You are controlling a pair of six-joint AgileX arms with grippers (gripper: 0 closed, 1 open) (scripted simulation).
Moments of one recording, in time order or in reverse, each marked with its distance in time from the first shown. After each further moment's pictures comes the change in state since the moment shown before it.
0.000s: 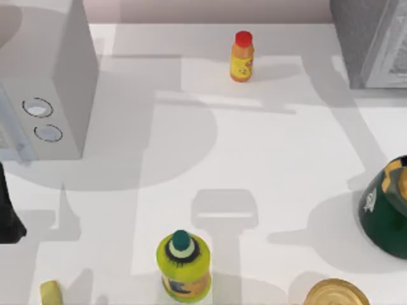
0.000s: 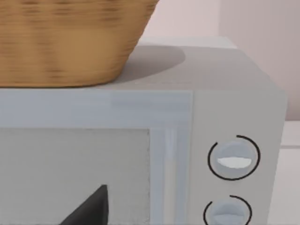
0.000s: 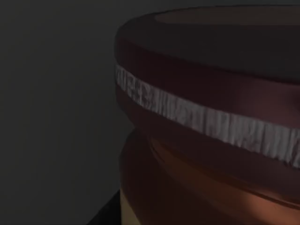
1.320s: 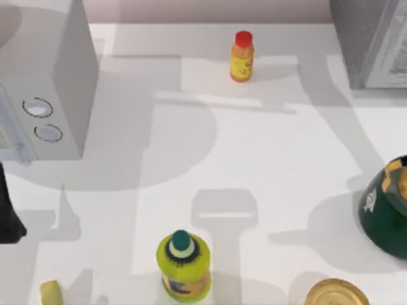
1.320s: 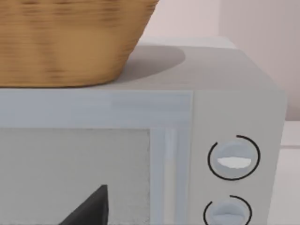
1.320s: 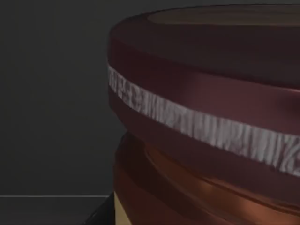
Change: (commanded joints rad) left arm 0.000 0.000 0.000 0.000 0.000 0.000; right arm 0.094 -0.170 -0.081 -0.111 0.092 0.009
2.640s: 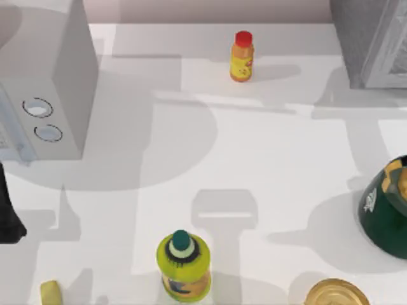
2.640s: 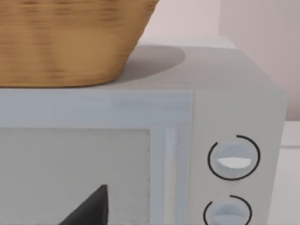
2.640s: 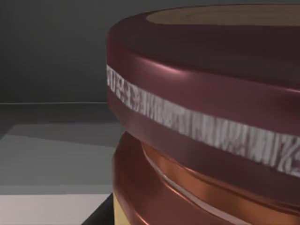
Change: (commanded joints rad) left arm 0.000 0.000 0.000 0.000 0.000 0.000; right arm 0.010 -0.667 -0.663 0.033 0.003 -0.007
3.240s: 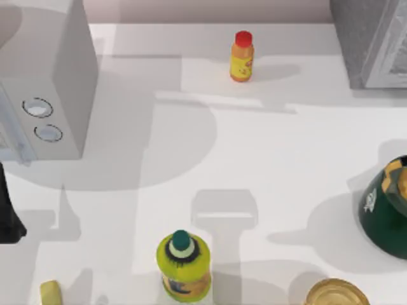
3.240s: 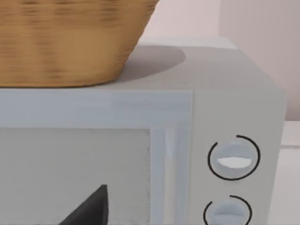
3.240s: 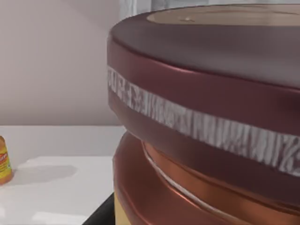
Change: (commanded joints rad) left arm 0.000 0.000 0.000 0.000 0.000 0.000; right arm -0.265 -0.721 -1.165 0.320 -0.258 -0.012
